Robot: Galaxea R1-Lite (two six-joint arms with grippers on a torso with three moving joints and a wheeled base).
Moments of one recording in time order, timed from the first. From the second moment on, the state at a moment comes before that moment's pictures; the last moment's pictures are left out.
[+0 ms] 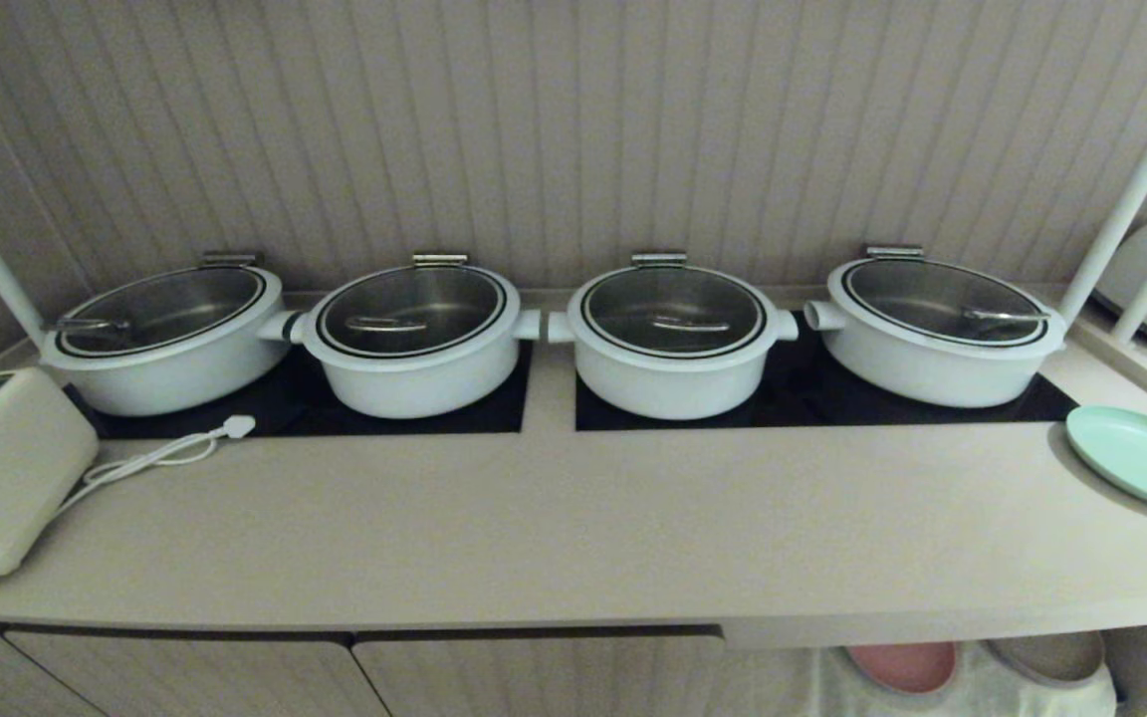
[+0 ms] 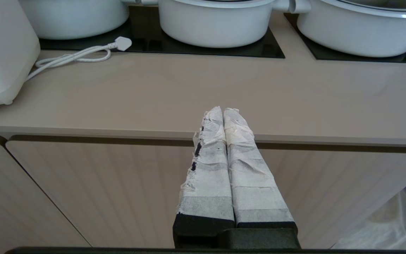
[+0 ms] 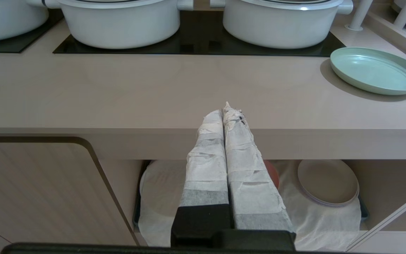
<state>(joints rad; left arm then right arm) 0.00 0.00 0.00 0.00 0.00 -0.05 0.01 0.00 0.00 0.00 -0.02 -0.03</state>
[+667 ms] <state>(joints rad) 0.00 0.00 0.00 0.00 0.00 -0.05 0.00 0.00 0.00 0.00 -0.02 -0.03</state>
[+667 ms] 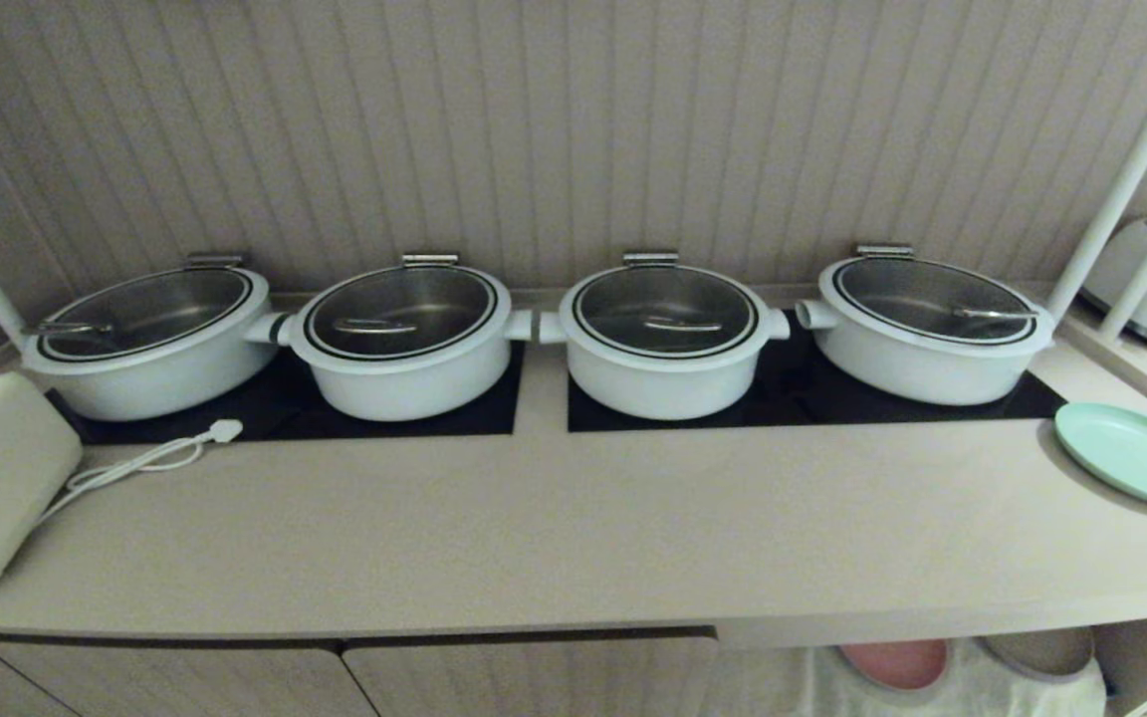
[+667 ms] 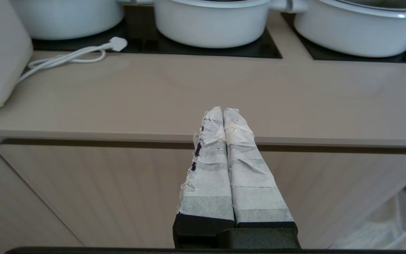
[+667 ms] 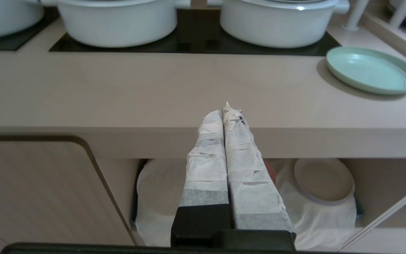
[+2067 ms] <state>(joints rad) 0.00 0.00 0.00 0.00 0.00 -0.05 0.01 0.00 0.00 0.00 -0.02 -0.03</state>
